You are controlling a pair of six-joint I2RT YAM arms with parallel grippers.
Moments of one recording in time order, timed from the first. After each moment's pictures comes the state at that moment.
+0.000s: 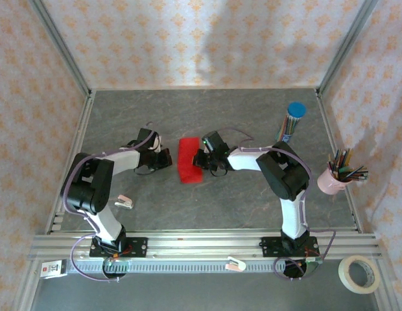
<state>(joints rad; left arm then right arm) -0.20 1.69 0.84 -0.20 0.39 -0.56 0.68 2.00 1.11 -0.01 -0.29 0.85</state>
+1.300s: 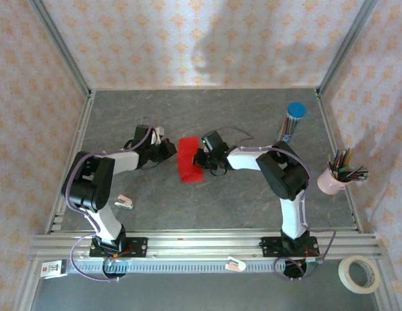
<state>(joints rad) -0.20 1.72 0.81 0.14 0.52 -0.74 0.68 2.01 1.12 -0.02 -0.26 0.83</state>
